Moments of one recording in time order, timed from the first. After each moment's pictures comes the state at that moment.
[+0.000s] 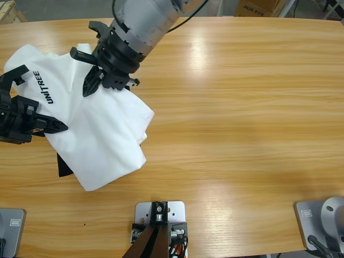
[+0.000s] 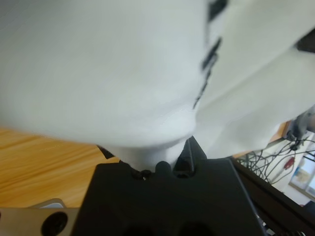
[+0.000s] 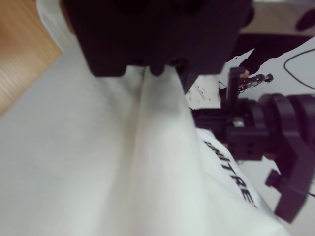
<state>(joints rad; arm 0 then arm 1) -0.65 1.43 -0.97 0.71 -0.25 -0.69 0.84 2.25 -2.01 0.83 0.77 0.49</state>
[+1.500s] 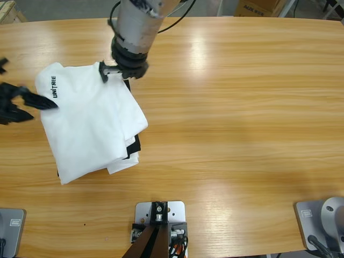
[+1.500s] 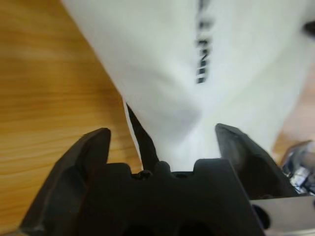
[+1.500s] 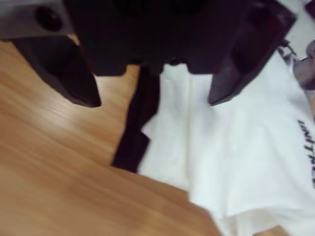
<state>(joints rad) -0.34 1.43 -0.93 0.68 -0.28 -0.53 0.88 2.33 -2.24 1.05 0.19 0.48</state>
